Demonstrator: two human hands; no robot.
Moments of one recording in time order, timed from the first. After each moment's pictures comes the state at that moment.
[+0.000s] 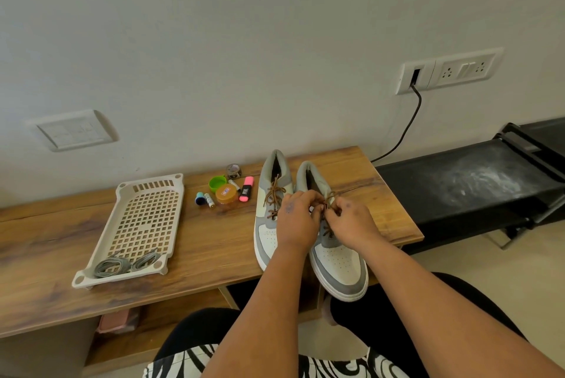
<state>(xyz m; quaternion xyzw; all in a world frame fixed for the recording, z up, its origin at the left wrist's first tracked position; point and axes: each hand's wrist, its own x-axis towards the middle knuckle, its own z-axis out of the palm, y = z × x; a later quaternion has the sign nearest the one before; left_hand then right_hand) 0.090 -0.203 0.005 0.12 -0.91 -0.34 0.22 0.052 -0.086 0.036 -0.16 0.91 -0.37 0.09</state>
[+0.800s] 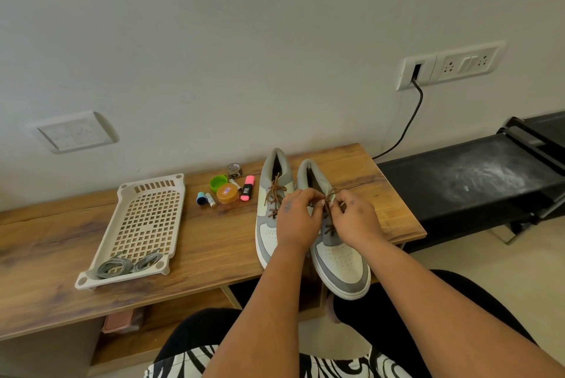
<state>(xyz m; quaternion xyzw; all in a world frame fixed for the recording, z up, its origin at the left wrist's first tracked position) 0.090 -0.205 0.004 0.12 -0.89 -0.37 0.23 0.053 -0.085 0.033 -0.14 0.91 -0.39 0.04</state>
